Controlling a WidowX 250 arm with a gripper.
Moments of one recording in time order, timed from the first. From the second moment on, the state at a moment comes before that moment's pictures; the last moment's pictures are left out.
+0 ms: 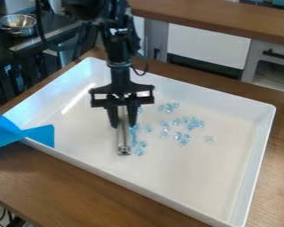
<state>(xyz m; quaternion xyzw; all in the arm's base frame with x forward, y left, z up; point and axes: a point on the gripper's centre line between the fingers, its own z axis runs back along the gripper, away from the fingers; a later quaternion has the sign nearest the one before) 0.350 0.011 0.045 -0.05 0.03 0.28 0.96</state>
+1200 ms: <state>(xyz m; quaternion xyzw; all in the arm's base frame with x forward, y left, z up) 0.398 -0.103 0.046 -0.08 0.05 0.30 0.95</state>
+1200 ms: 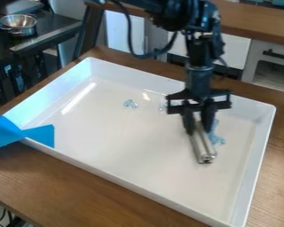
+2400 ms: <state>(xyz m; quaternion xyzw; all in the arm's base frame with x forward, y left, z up) 0.377 -0.033 0.150 -0.20 0.09 0.25 0.94</state>
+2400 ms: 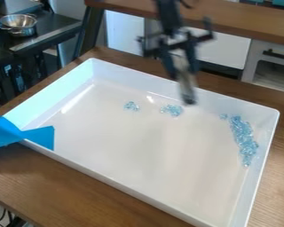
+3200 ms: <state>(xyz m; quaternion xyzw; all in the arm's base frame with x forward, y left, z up) 0.362 0.109 0.102 -0.08 0.05 0.16 0.98</state>
